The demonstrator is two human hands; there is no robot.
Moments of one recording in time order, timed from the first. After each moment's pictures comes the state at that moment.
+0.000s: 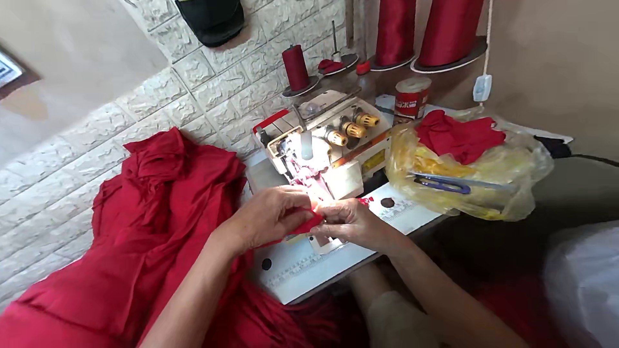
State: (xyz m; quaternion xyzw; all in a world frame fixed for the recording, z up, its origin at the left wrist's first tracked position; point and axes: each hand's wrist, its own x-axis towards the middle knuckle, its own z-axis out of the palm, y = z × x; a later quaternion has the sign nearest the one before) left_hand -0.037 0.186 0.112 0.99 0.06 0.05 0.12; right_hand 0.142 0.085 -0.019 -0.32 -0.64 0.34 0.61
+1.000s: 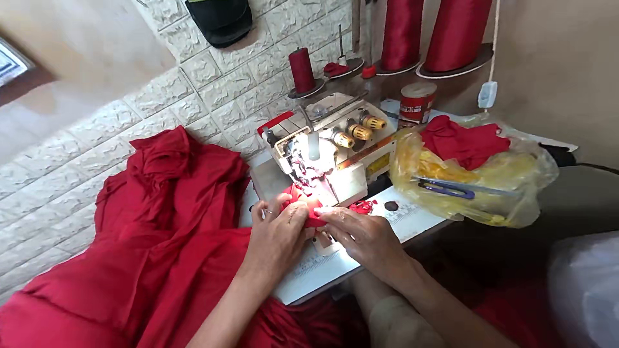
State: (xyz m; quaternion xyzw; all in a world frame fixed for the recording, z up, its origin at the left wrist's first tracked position) left_hand -0.054 0.151 0.047 0.95 0.17 0.22 -0.16; right_hand 0.116 0.066 -0.026 -0.52 -0.64 -0.15 0.55
